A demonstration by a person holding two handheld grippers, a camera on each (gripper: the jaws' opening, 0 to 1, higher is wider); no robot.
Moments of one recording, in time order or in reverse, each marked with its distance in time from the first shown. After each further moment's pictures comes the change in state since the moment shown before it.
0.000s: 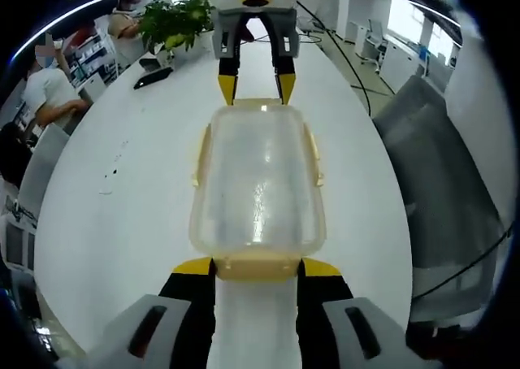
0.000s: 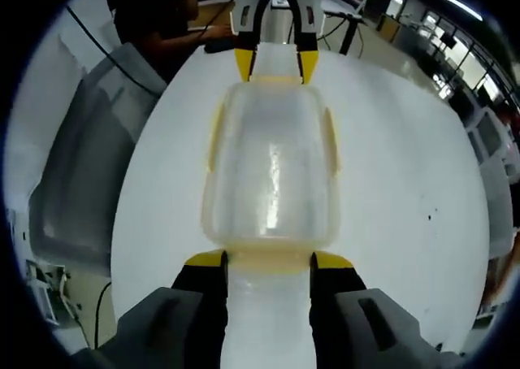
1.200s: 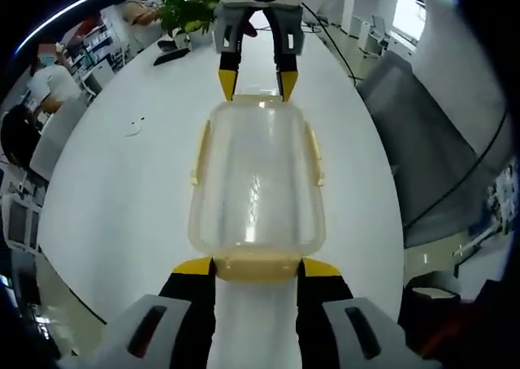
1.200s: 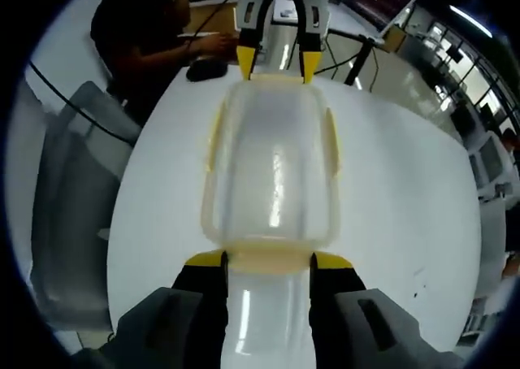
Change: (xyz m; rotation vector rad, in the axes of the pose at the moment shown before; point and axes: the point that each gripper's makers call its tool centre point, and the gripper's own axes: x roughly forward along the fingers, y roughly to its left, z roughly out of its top) left arm -0.092 0.006 -0.117 -0.024 0.048 0.011; right arm 0.040 -0.015 0.141 -0.048 -0.001 -0.027
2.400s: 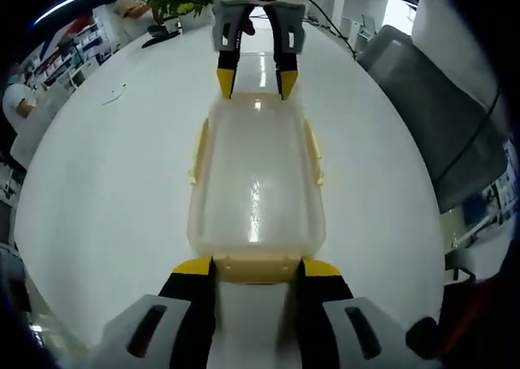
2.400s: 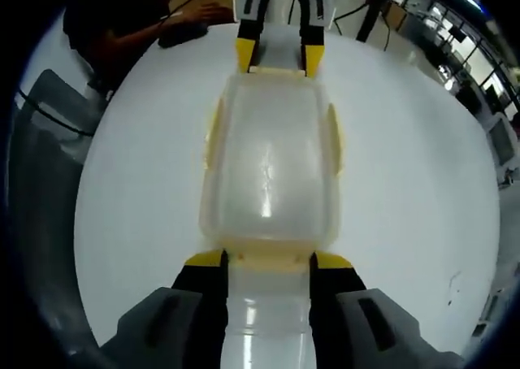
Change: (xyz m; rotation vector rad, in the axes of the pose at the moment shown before) left arm 0.083 0.013 -0.079 0.014 -0.013 -0.072; right arm 0.107 -0.010 -0.007 0.058 0.082 0.024
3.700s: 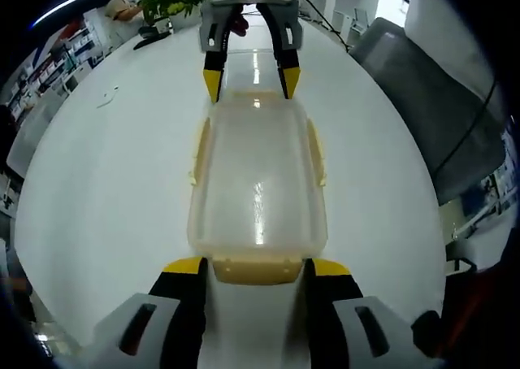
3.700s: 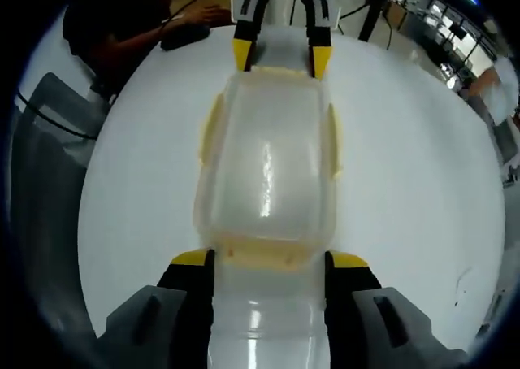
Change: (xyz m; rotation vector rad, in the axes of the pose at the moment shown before) left arm 0.002 -0.008 0.003 0.042 0.004 -0.019; right arm 0.006 0.007 -0.003 0.002 0.002 0.027
